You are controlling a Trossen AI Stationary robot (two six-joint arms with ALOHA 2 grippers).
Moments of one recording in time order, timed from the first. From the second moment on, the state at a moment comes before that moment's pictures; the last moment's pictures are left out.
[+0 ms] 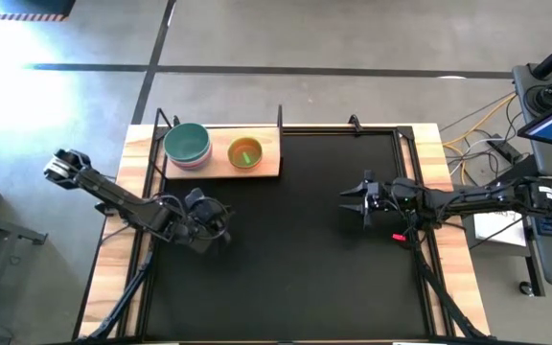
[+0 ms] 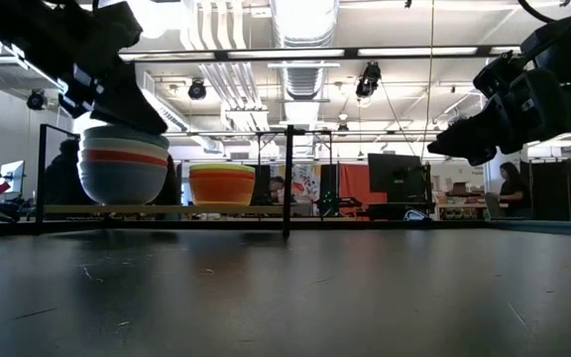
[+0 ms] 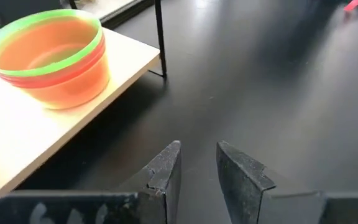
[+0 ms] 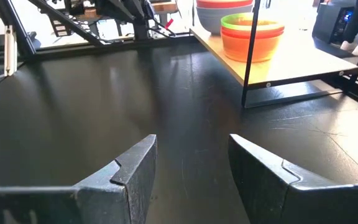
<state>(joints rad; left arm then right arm) -0.45 1.17 0.61 -0.33 -0.85 -0.76 -0.16 0.74 0.01 0.53 -0.08 0.05</state>
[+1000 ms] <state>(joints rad) -0.44 0.56 0.45 -0.33 -0.82 -0.76 -0.16 0.74 0.01 0.53 -0.08 0.05</state>
